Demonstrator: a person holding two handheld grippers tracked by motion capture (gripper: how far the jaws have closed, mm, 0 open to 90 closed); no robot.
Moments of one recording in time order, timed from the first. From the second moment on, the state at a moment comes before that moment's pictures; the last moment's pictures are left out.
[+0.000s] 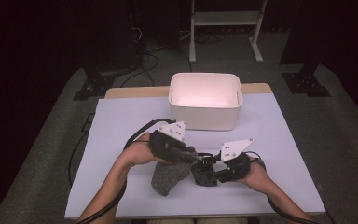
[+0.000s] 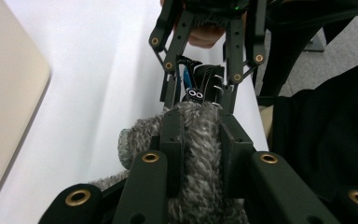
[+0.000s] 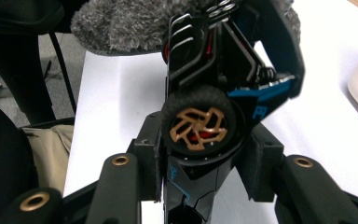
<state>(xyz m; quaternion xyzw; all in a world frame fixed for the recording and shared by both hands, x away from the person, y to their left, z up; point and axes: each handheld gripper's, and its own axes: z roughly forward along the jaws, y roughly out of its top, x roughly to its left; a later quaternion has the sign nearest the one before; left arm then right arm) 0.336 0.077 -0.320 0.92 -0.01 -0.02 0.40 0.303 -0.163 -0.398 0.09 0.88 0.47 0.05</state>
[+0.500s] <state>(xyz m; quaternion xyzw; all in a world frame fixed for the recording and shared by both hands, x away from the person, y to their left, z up) 0.337 0.085 -0.317 0.92 -0.01 -0.01 0.39 0.304 -0.171 -0.403 0.10 0.87 0.47 0.05</state>
